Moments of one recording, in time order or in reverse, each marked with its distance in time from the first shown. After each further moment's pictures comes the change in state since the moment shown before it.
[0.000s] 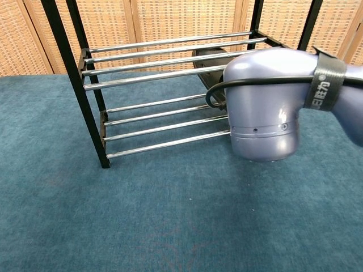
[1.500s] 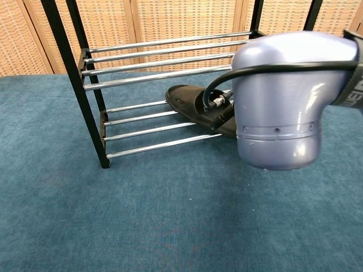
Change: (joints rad) left arm 0.014 0.019 0.009 0.006 0.036 0.025 -0.059; right arm -0.045 0.038 -0.040 -0.211 0.048 -0.020 0.064
